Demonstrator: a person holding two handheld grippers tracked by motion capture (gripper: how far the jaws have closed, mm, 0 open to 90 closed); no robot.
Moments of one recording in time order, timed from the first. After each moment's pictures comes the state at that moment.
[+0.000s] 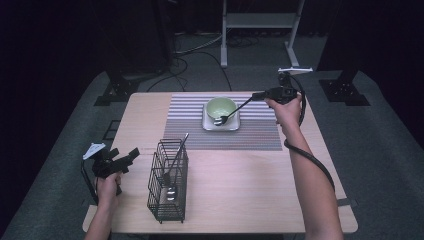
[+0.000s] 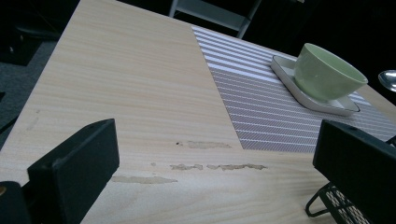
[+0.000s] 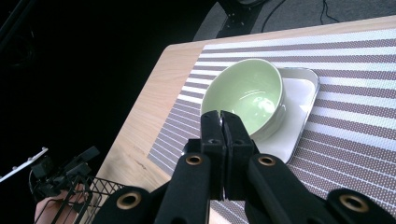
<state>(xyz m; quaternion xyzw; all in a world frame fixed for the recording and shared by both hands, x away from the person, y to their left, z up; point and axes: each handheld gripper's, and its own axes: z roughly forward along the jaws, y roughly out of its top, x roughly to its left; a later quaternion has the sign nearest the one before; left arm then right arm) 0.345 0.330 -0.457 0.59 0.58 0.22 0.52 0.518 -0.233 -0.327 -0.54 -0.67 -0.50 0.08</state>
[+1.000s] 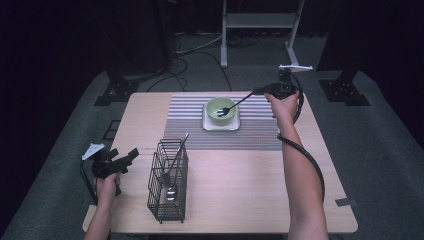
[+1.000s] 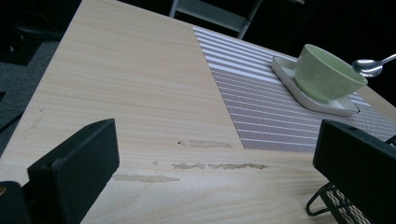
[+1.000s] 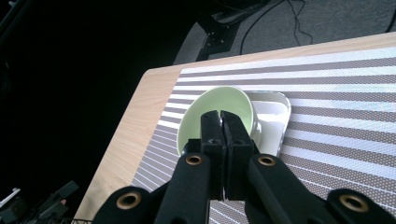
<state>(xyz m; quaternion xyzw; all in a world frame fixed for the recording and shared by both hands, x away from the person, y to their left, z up) 0.344 0.331 -0.457 0.59 0.58 0.21 0.52 0.540 -0.235 -0.333 -0.58 -0.64 -0.50 0.05</state>
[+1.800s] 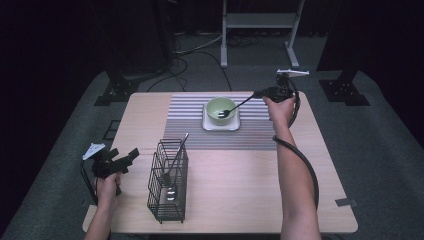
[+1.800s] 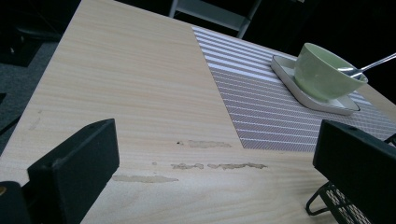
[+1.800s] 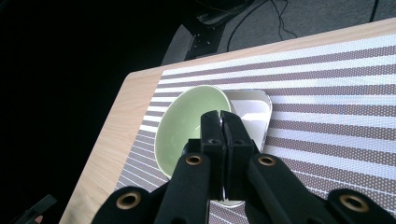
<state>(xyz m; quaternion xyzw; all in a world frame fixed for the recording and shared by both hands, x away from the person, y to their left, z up) 0.344 0.330 -0.457 0.59 0.58 0.22 0.52 0.549 -0.233 -0.355 -0.60 -0.63 -0.49 0.04</state>
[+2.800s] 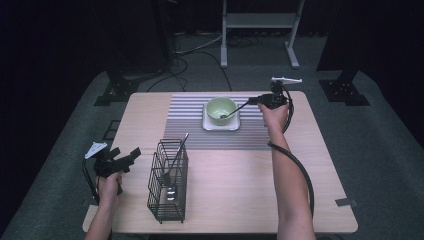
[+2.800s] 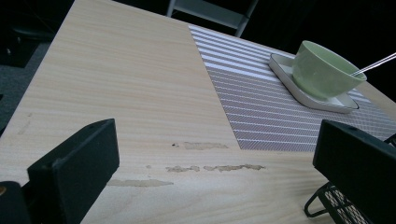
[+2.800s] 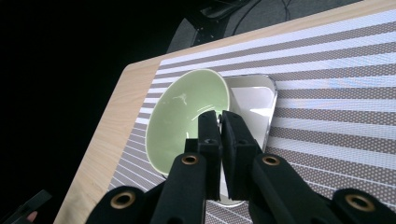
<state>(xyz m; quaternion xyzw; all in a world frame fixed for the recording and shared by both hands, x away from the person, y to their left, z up) 0.347 0.327 -0.456 0.59 0.57 0.22 0.52 0.551 -0.222 -0.386 -0.60 -0.63 -0.49 0.05</state>
